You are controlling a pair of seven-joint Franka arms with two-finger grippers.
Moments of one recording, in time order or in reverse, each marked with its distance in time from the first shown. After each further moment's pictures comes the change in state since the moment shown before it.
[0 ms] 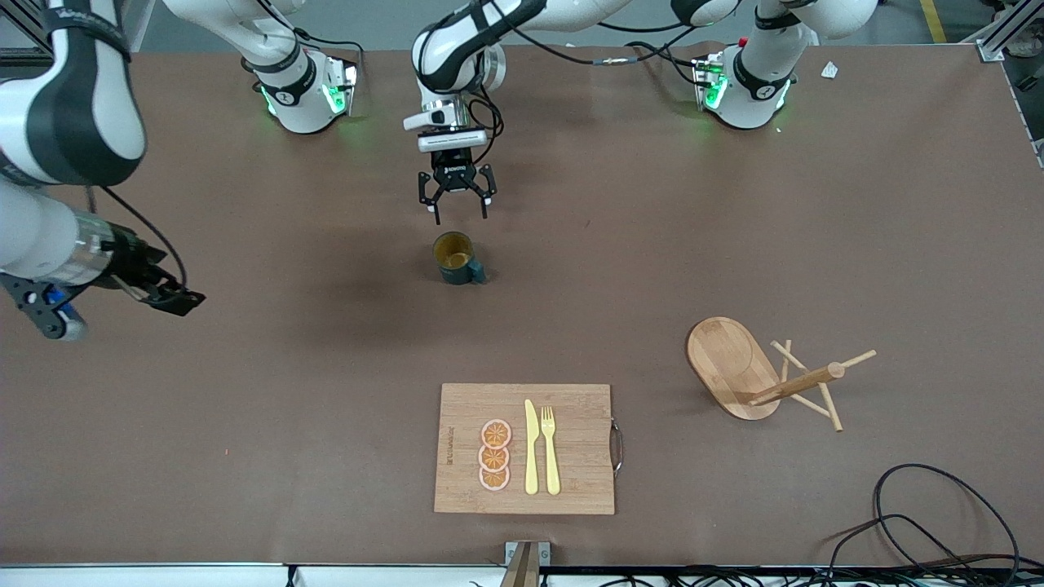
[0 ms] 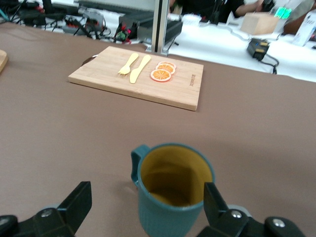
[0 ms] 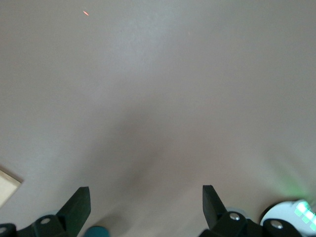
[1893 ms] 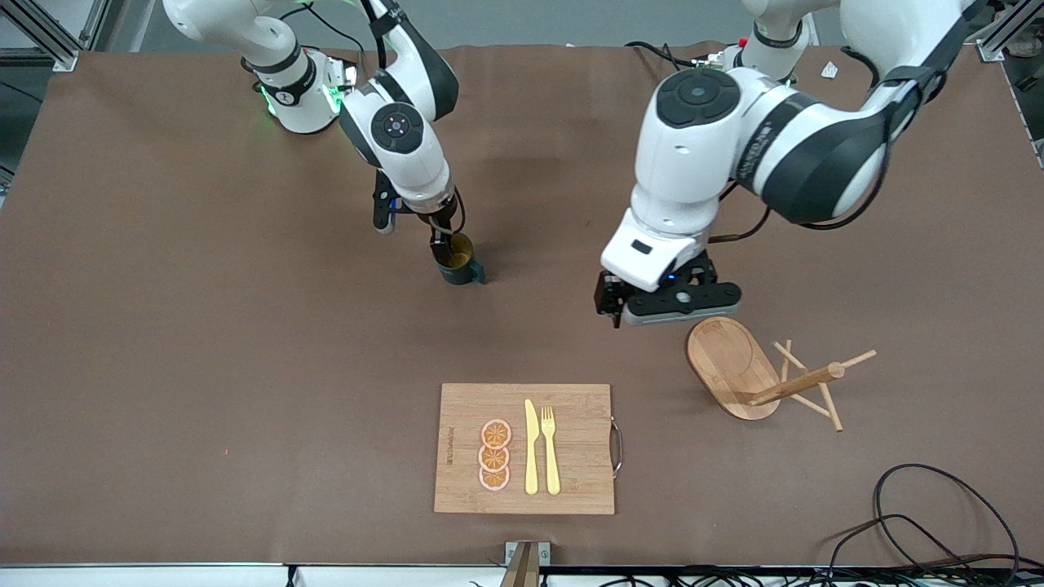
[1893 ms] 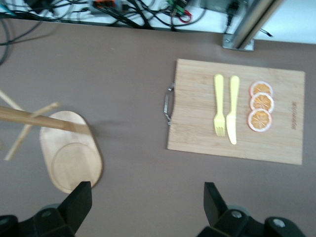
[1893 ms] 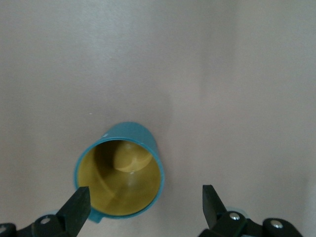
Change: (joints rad) left arm 1.255 -0.150 -0.738 0.138 -0.548 -0.057 1.303; right arm 0.668 0.010 0.005 -0.588 0.091 0.744 1.278
